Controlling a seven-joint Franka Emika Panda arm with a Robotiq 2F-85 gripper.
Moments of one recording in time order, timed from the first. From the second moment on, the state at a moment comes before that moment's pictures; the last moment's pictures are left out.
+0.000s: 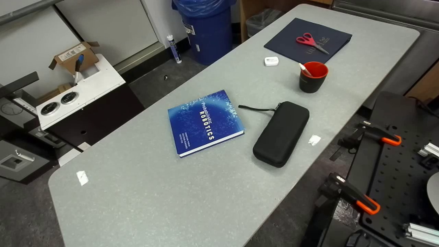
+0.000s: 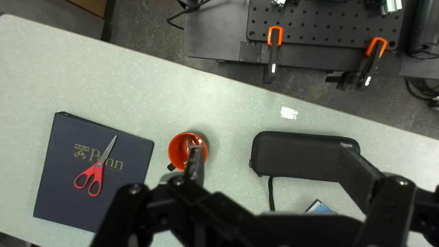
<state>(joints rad) -0.11 -0.61 -0.13 -2.37 -0.25 1.60 -0.26</state>
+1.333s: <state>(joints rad) -0.14 -0.04 -0.18 -2.31 -0.23 2.02 -0.13</state>
